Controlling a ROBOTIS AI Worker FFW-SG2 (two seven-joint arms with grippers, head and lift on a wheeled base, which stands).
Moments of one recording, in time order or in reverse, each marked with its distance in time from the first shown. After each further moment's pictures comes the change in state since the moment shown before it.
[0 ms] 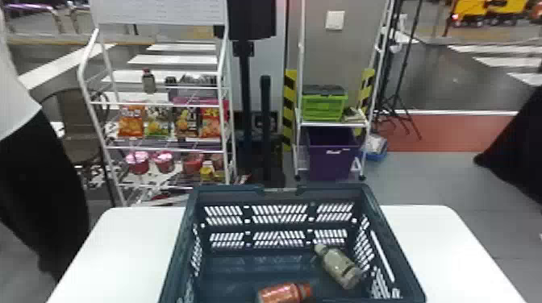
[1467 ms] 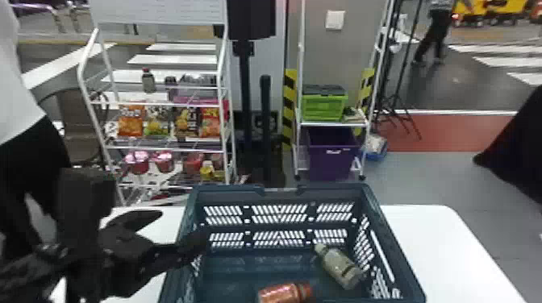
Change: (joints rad) left arm -0.757 0.224 0.119 -0.471 0.297 1.579 -0.213; right arm 0.042 0.049 0.003 0.040 -0.001 -0.130 -0.092
